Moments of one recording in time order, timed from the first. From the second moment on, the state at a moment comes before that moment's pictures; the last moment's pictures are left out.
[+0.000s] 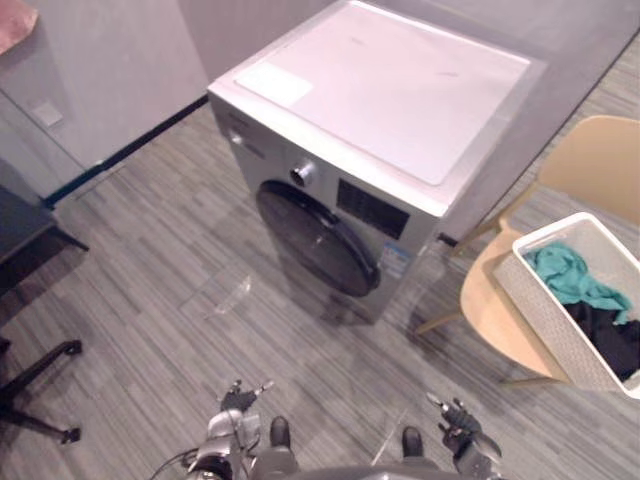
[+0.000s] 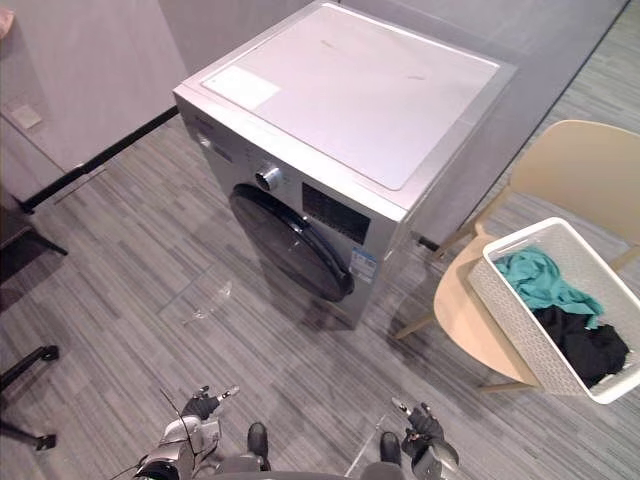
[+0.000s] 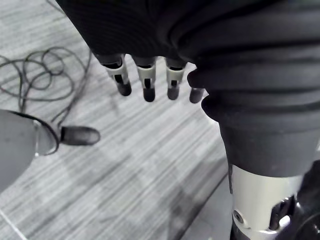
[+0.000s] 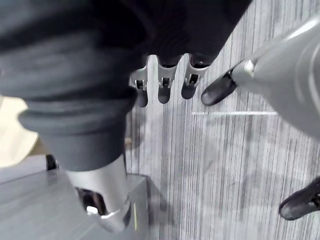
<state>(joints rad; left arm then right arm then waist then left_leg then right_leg) -0.09 0.07 0.14 1.10 -0.13 -0.04 0.13 0.01 -0.07 -0.34 1.08 0.37 -0.05 0.03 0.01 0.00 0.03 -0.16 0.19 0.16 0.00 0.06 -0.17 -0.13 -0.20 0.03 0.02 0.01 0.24</state>
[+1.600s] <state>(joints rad) -0.07 0.09 0.10 1.07 -0.03 -0.05 0.11 0.08 -0.10 0.21 0.47 0.34 -0.08 0.16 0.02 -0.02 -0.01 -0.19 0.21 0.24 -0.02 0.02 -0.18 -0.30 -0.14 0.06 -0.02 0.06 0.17</state>
